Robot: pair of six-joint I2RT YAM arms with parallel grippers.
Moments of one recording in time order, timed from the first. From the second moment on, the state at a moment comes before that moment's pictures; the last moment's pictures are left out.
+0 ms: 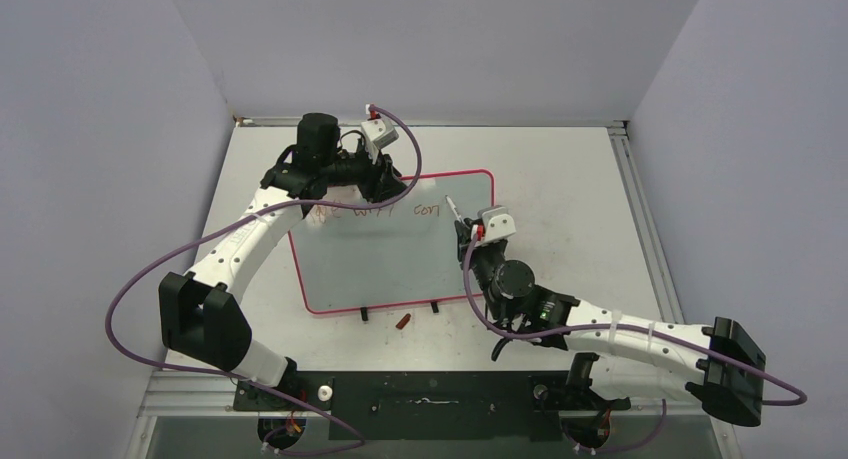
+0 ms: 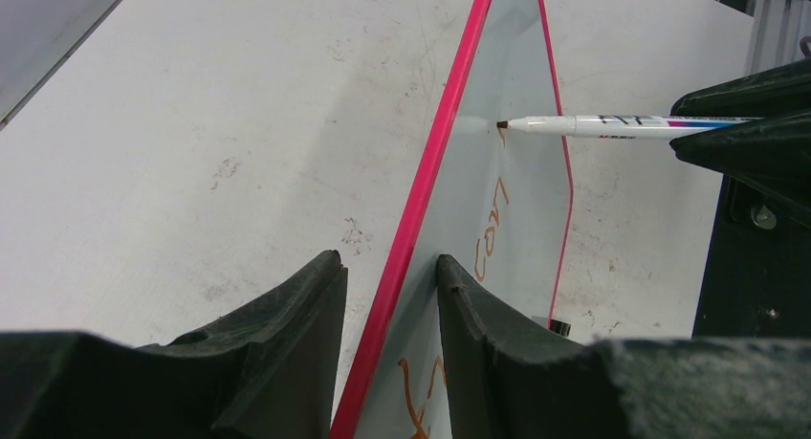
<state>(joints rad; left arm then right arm) -0.37 1.50 1.35 -0.36 0.76 0.22 1.13 1.03 0.60 0.45 0.80 -0.02</state>
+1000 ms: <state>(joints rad) -0.37 1.50 1.34 -0.39 0.74 0.22 1.14 1.02 0.59 0.33 0.73 0.08</state>
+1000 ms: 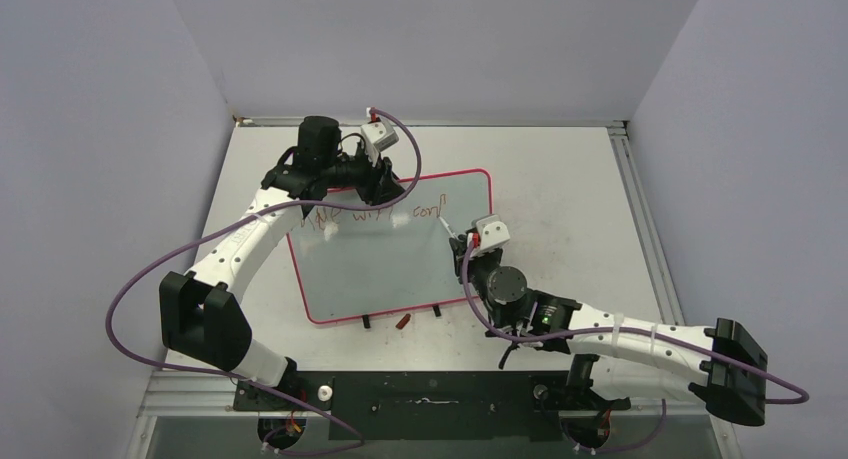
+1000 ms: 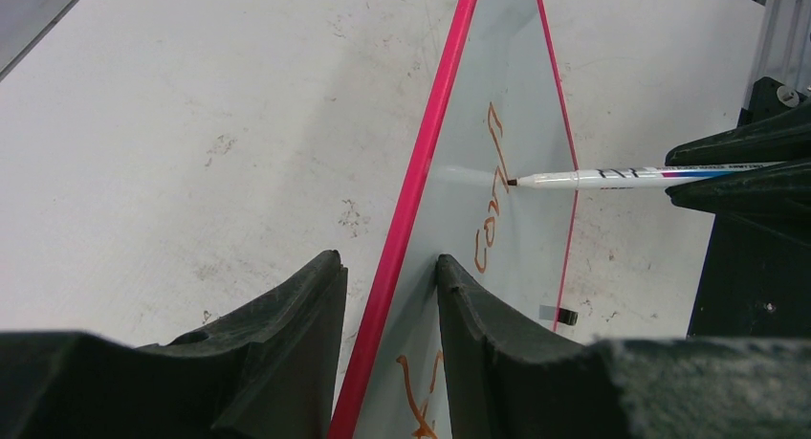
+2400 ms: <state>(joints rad) -0.37 1.50 1.34 -0.39 0.75 0.22 1.17 1.02 0.57 0.39 0.82 0.04</state>
